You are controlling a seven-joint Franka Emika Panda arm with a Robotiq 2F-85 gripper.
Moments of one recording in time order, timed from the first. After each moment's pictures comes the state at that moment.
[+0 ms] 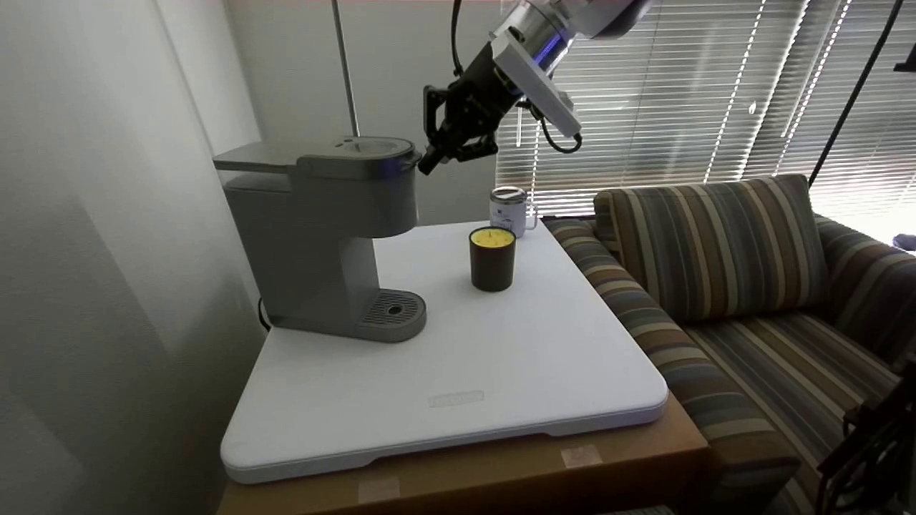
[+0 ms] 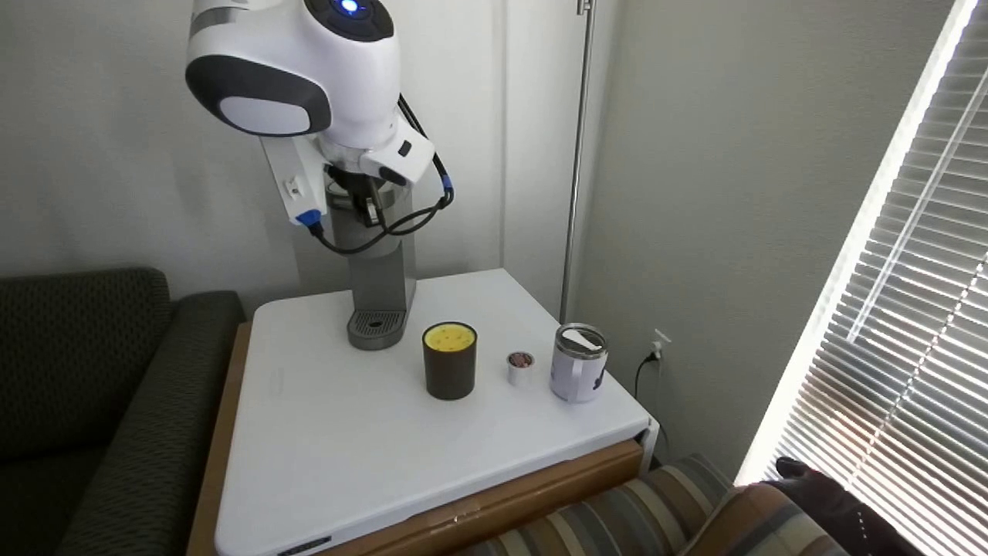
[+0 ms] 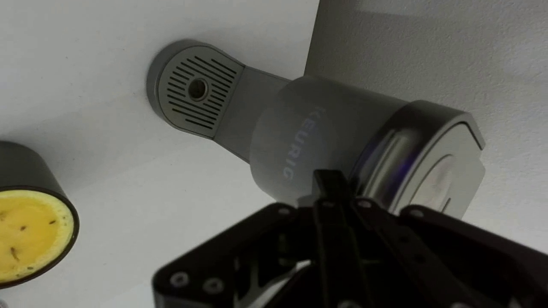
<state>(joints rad) -0.03 0.50 0.19 -1.81 1.01 2.65 -0.30</state>
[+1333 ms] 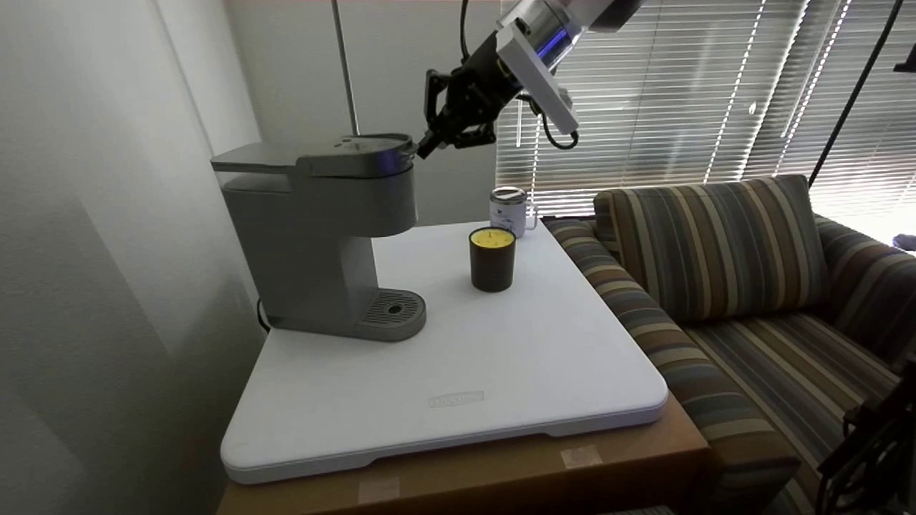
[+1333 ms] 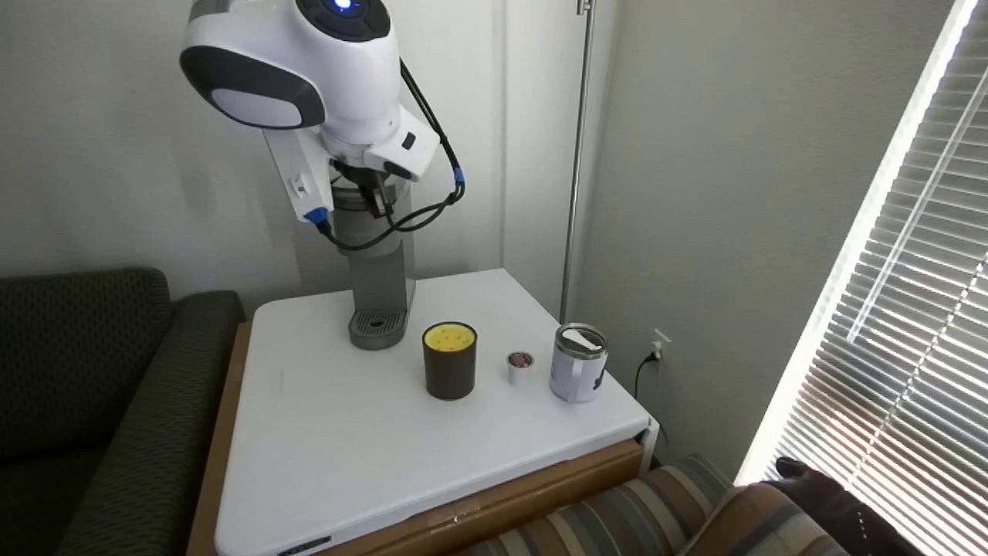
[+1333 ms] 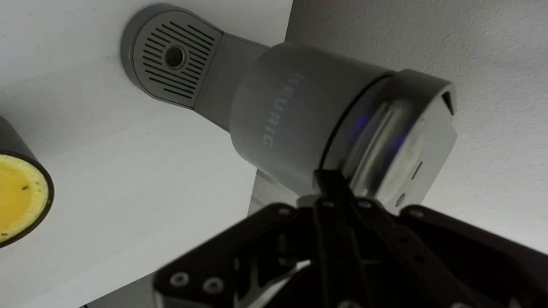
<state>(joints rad) -0.03 0.49 0.19 -1.81 1.16 2.69 -0.44</state>
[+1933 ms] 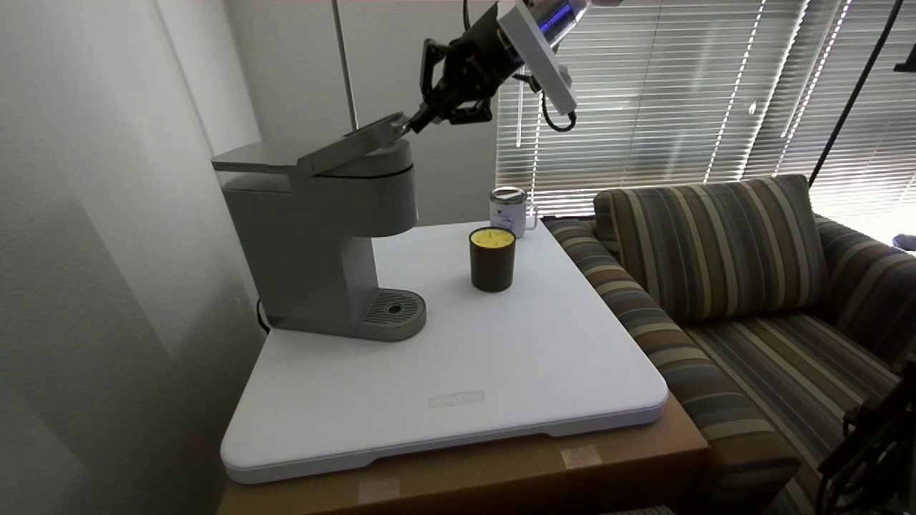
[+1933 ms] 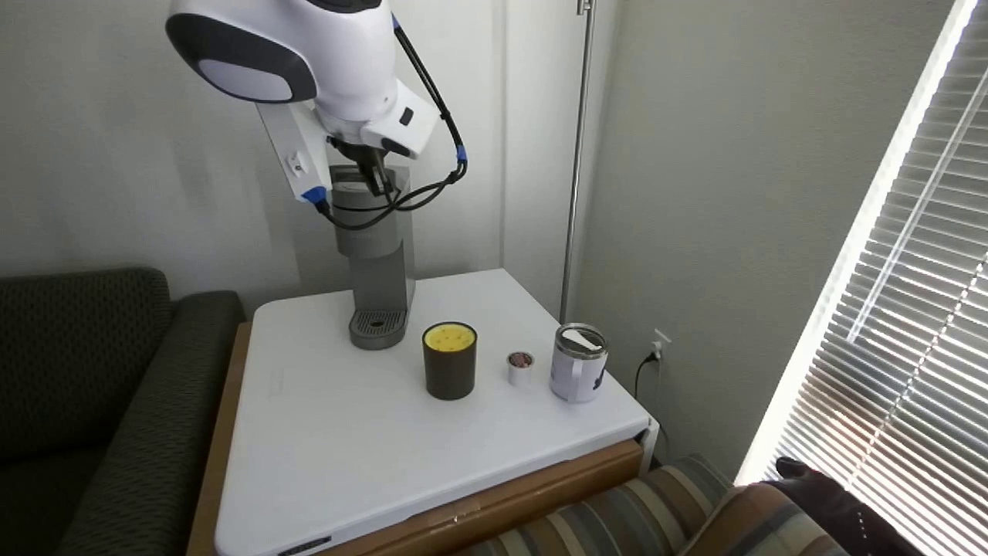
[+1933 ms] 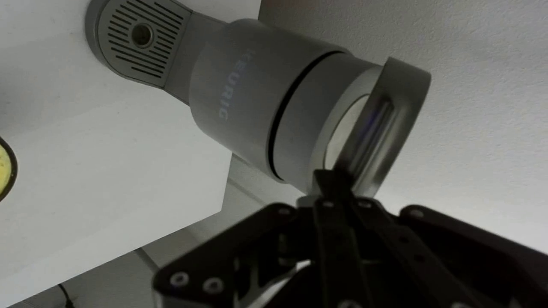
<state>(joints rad) -0.03 0.45 0.20 -1.81 1.22 2.69 -0.48</state>
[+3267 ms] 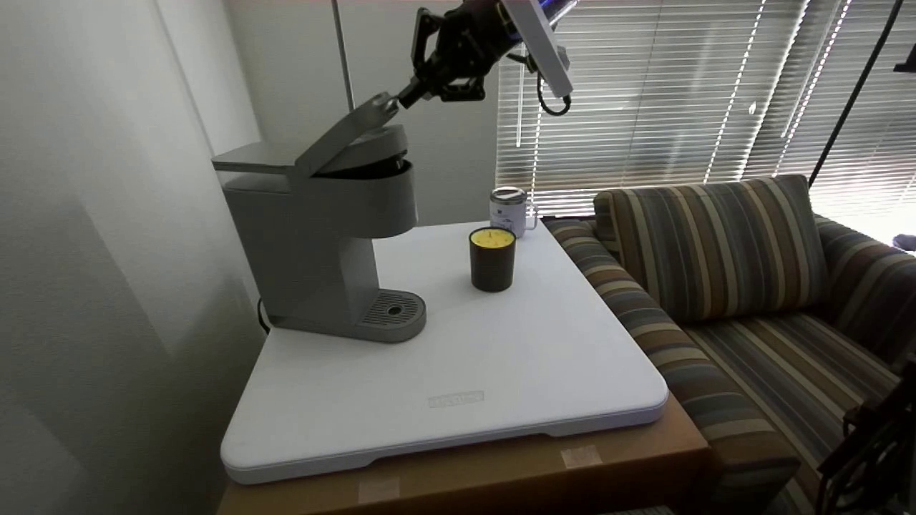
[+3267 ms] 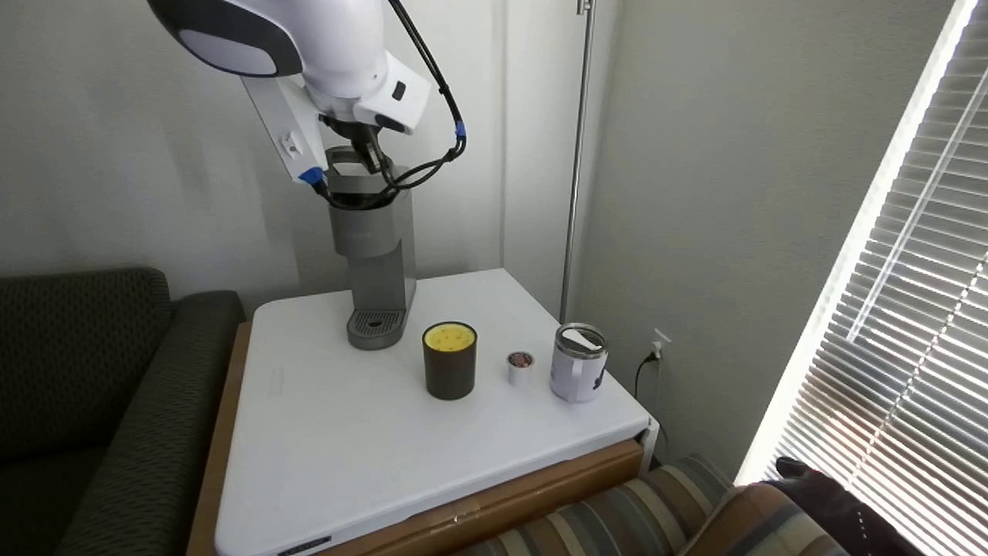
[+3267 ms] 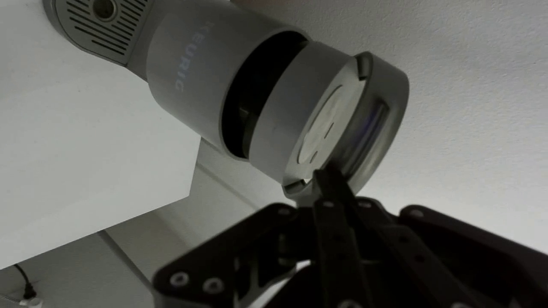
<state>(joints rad) -0.03 0.41 0.21 -1.81 1.29 2.69 -0.58</state>
